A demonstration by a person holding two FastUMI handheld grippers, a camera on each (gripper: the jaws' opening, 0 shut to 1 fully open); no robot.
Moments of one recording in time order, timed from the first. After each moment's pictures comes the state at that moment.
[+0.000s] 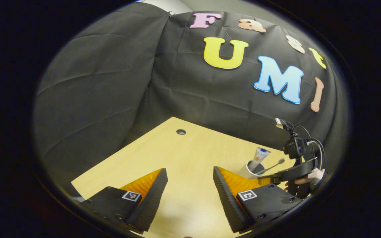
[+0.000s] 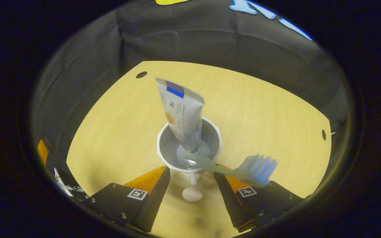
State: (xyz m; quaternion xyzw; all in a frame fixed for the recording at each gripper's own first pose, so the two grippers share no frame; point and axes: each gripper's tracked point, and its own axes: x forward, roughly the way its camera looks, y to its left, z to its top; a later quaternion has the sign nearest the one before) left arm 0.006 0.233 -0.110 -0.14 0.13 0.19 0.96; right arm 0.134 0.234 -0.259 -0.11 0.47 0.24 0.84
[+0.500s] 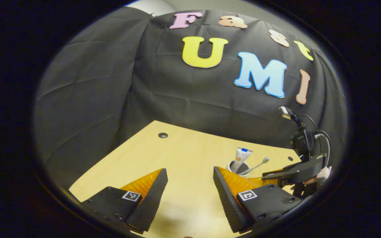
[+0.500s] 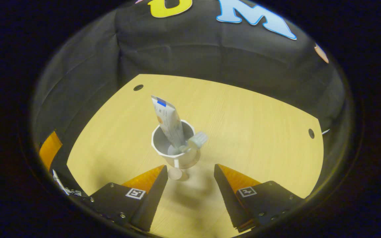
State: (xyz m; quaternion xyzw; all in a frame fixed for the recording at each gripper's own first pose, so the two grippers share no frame) left arm 0.039 0.175 -0.088 -0.10 0.12 0.12 0.98; right arm 0.121 0.188 -0.213 -0.08 0.42 0.22 0.88
